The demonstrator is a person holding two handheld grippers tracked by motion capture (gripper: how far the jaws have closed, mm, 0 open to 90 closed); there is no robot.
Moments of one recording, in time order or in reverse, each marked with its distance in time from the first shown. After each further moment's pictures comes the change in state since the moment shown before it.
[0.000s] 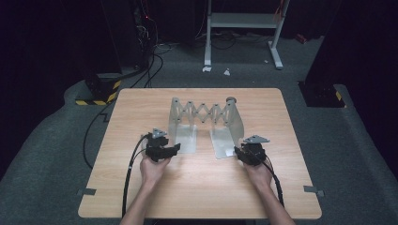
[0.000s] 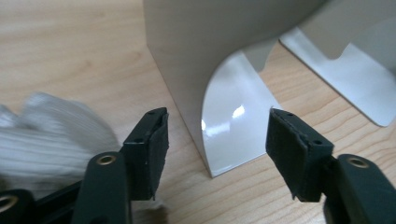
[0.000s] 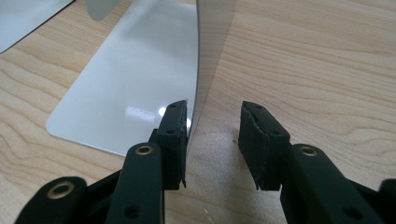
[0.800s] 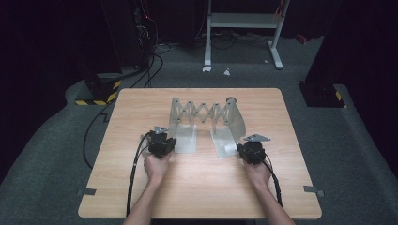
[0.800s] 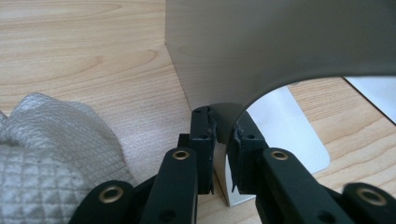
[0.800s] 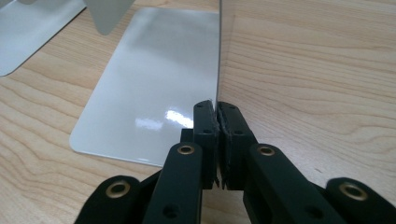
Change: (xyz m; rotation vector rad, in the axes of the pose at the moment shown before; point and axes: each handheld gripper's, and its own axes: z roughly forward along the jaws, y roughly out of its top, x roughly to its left) left arm 0.006 0.007 0.018 0.006 0.057 -0.071; right arm 0.001 0.005 -0.001 0.001 0.002 0.066
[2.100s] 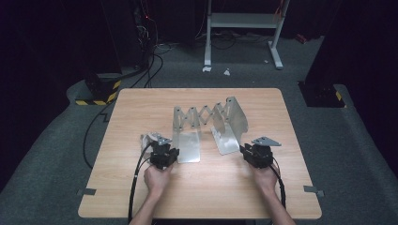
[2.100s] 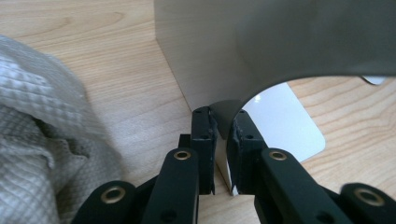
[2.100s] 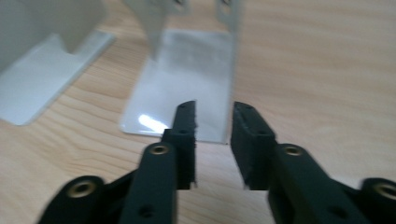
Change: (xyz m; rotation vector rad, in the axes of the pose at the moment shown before) left arm -0.029 -0.024 -0.027 0.041 -0.021 0.034; right arm 0.000 -0.004 -0.037 -0.095 0.017 -0.004
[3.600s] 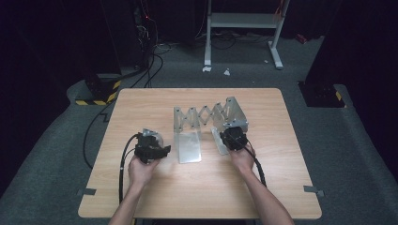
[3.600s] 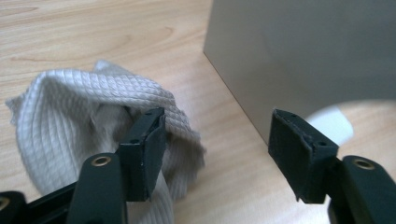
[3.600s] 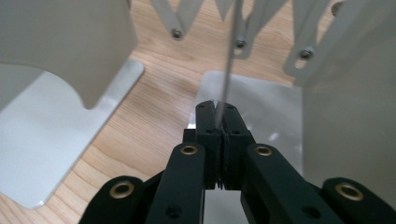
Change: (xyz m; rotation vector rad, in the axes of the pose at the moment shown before) left arm 0.046 0.025 -0.027 0.045 -0.006 0.003; right arm 0.043 0.060 0.066 0.106 0.014 -0.104
